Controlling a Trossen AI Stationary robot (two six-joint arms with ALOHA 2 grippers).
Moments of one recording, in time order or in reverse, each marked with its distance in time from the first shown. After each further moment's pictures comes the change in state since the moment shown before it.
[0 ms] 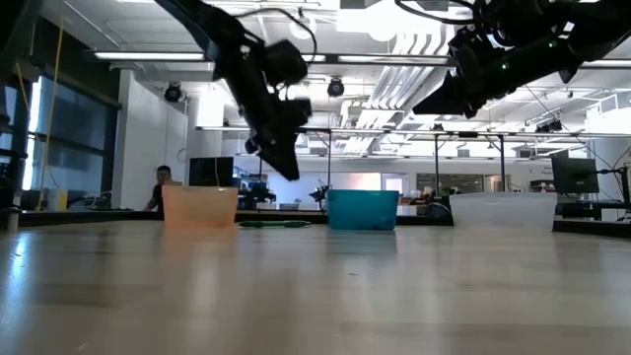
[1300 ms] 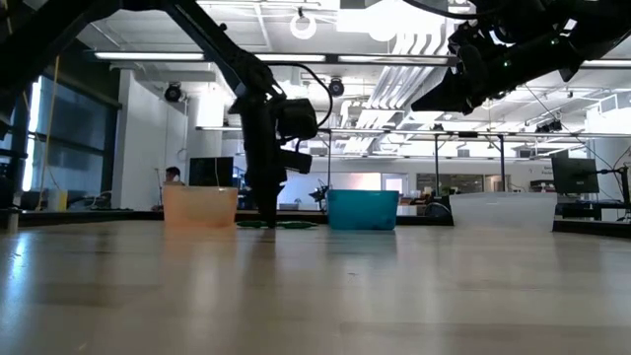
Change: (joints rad) left arm 0.082 0.292 0.158 -0.273 0.028 0.297; right arm 0.039 0.000 0.000 0.005 0.000 -0.042
